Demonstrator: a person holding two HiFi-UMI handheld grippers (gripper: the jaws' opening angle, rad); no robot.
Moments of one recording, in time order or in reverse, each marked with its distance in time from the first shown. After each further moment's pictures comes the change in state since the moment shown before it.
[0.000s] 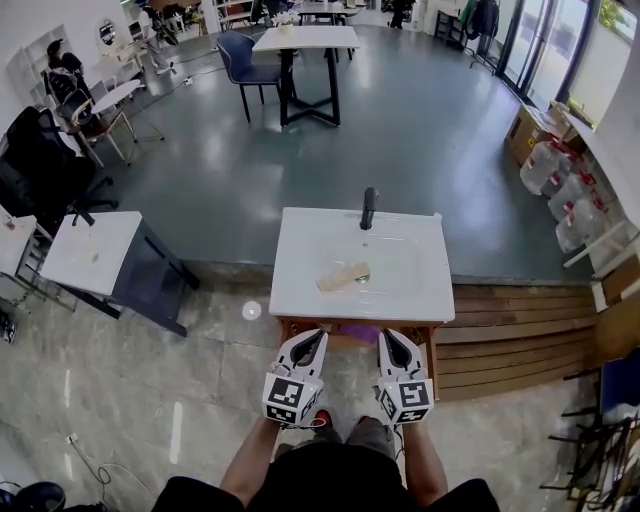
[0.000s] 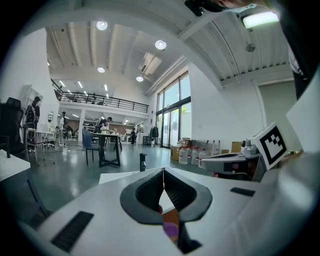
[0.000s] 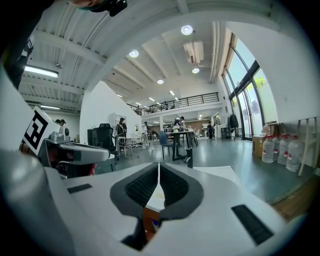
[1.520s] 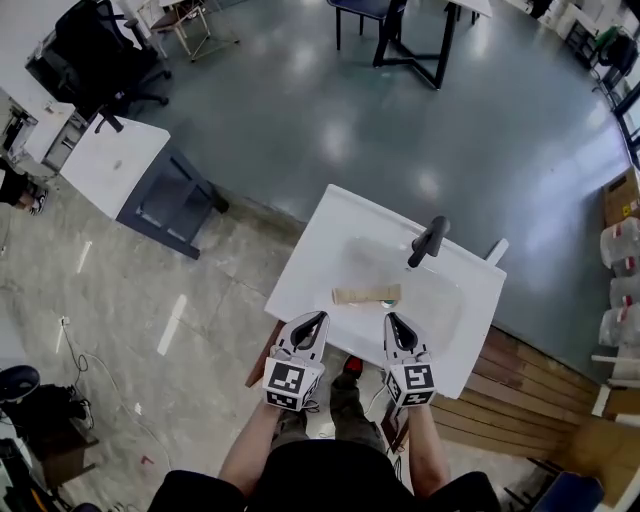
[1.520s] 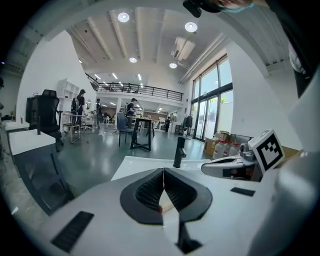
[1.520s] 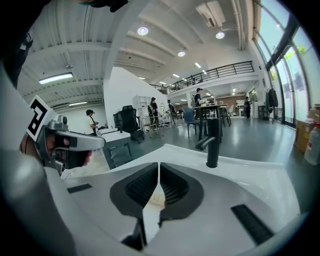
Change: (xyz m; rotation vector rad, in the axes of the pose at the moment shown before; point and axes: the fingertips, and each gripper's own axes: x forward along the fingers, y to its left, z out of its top) left arm 0.143 0.111 -0.058 -0.199 0.132 0.390; right arm 0.221 -0.078 -0.078 -0.042 0.260 0.399
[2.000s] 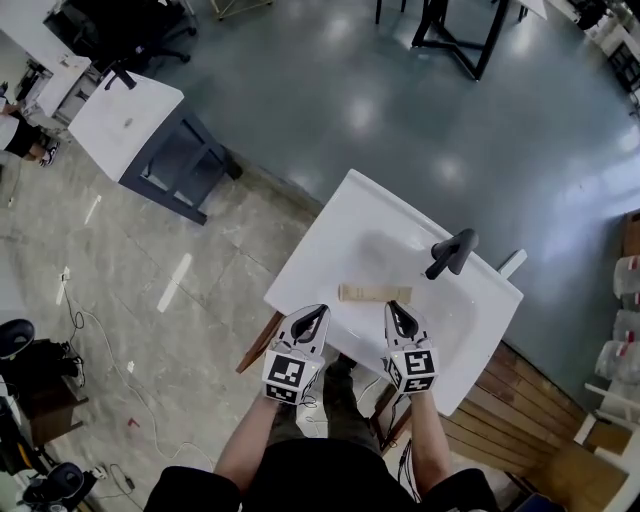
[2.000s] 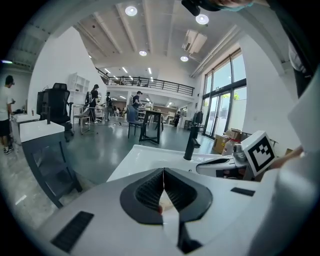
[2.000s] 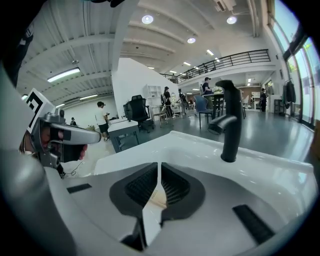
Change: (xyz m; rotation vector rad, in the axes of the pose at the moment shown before) left arm 0.032 0.031 -0.036 -0.076 0.067 0.096; right arm 0.074 -0.014 -0.037 -0.044 0.120 0.143
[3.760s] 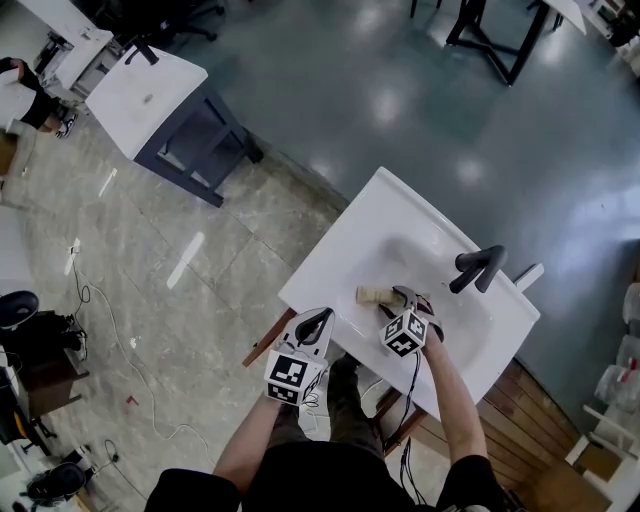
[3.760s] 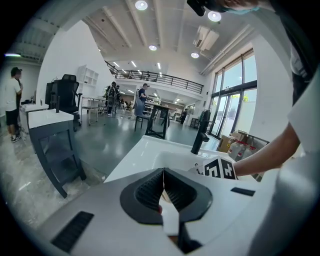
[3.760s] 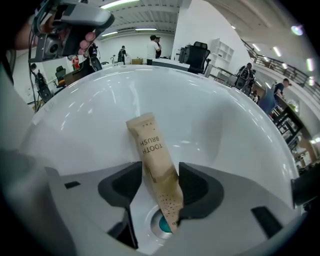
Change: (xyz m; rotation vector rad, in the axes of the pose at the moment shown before) left arm -0.006 0.029 -0.029 -0.091 0.053 0.050; right arm 0.104 0.011 -0.139 -0.675 0.589 0.311
